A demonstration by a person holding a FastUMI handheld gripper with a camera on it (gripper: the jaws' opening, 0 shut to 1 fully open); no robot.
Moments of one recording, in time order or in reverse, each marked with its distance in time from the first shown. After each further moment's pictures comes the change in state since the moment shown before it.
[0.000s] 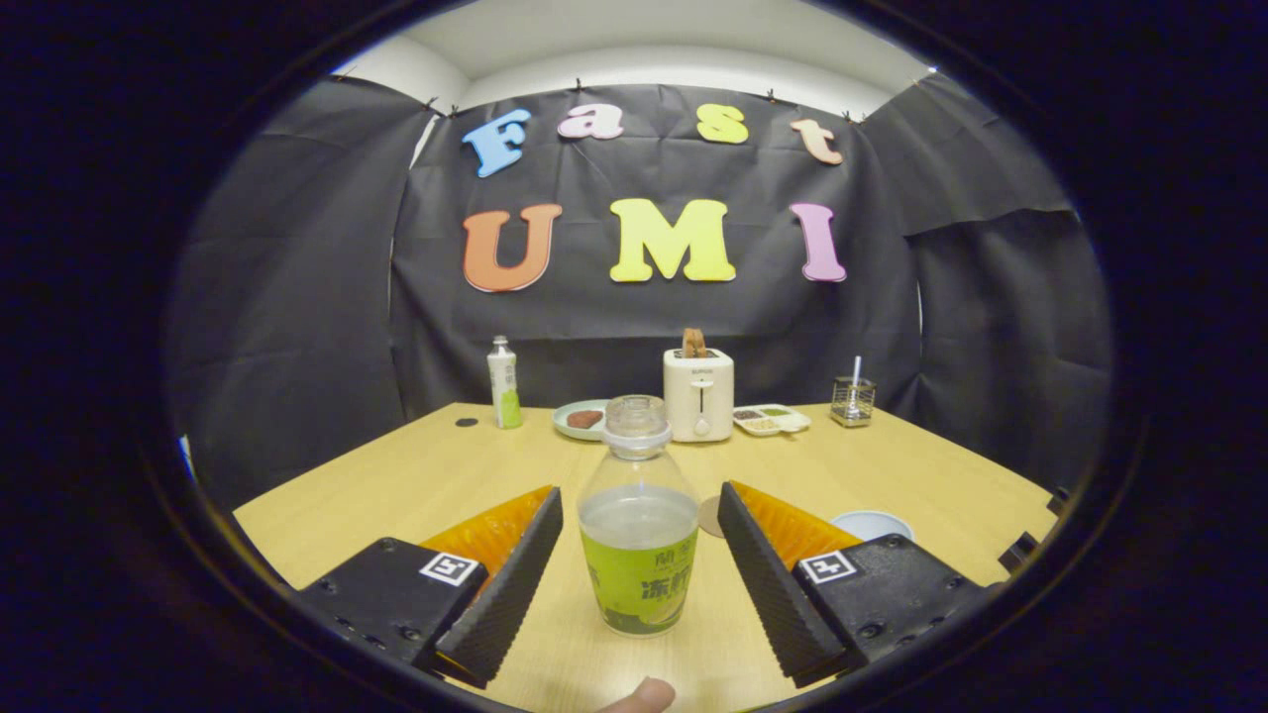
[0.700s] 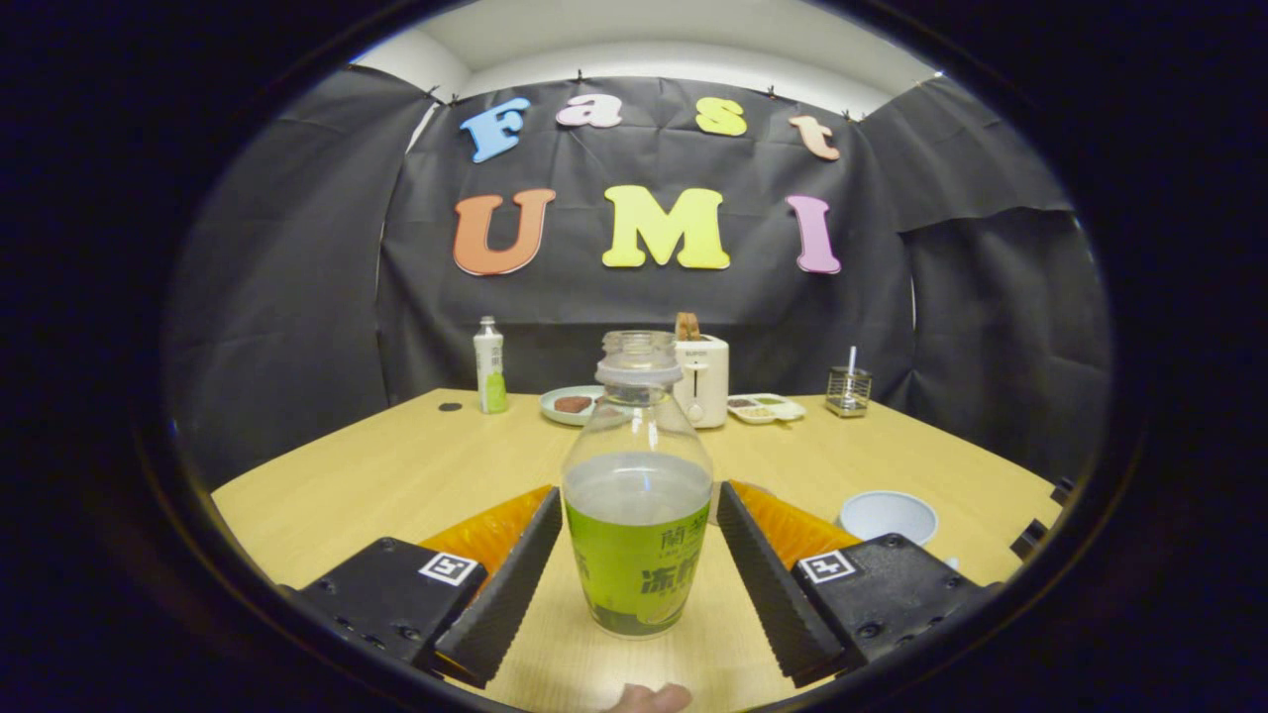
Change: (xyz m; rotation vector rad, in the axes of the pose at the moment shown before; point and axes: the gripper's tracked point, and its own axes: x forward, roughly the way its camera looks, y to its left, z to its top) arm 0.022 0.010 -0.028 -0.019 0.014 -0.006
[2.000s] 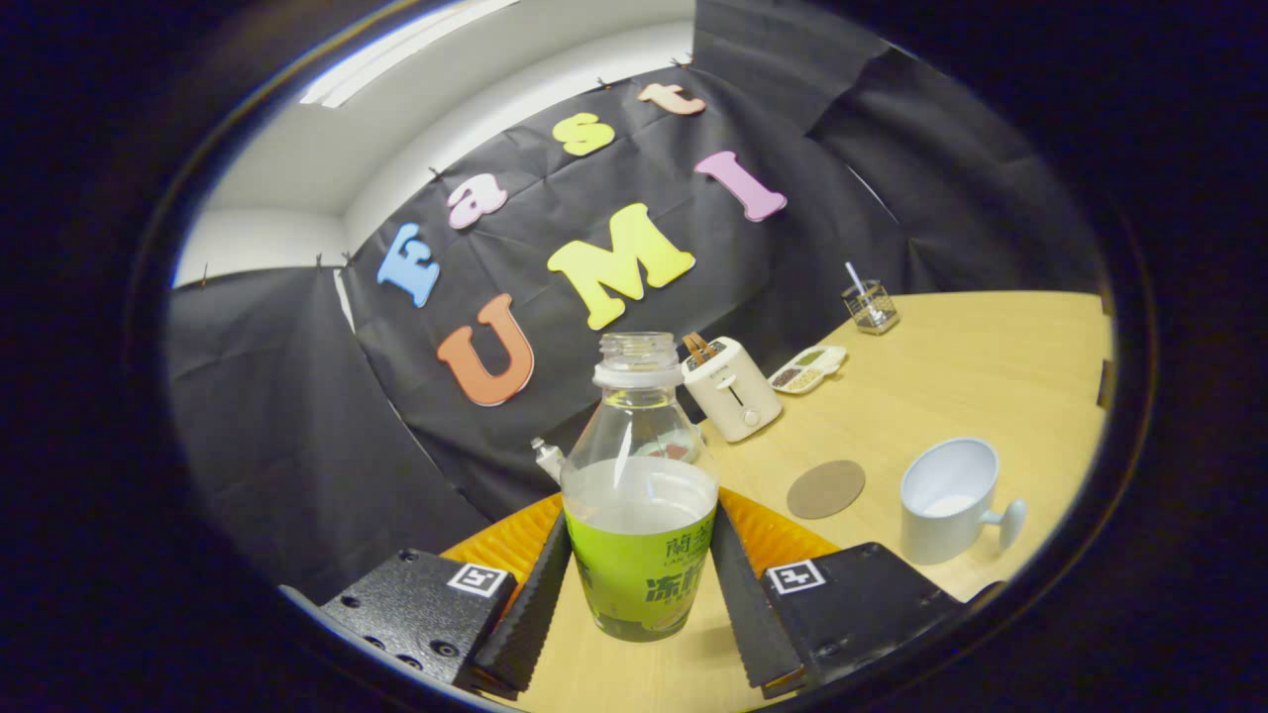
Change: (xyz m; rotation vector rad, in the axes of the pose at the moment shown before) arm -0.036 0.014 0.091 0.709 -0.043 0.243
